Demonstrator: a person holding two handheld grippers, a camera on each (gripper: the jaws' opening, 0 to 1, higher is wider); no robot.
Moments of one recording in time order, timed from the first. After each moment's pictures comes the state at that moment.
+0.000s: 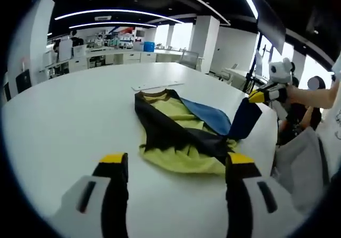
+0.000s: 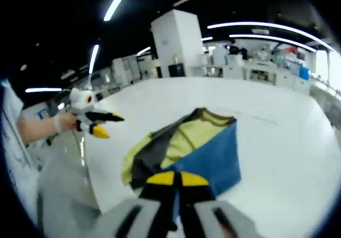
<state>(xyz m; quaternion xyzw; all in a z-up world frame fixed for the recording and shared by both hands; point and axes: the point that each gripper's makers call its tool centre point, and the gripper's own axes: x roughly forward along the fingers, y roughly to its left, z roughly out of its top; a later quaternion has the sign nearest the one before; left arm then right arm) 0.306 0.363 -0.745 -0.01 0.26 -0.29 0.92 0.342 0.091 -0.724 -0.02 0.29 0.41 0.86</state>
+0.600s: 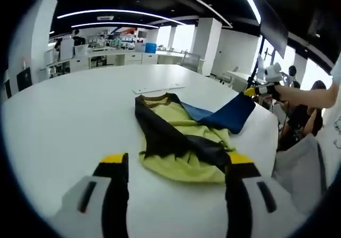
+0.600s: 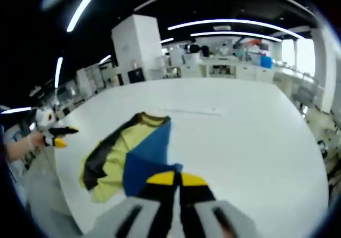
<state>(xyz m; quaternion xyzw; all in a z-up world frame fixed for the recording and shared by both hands) 0.321 0.360 -0.741 -0.02 0.26 -0.28 0.92 0.422 -0.035 -0.735 0.00 0.31 0.27 0.91</state>
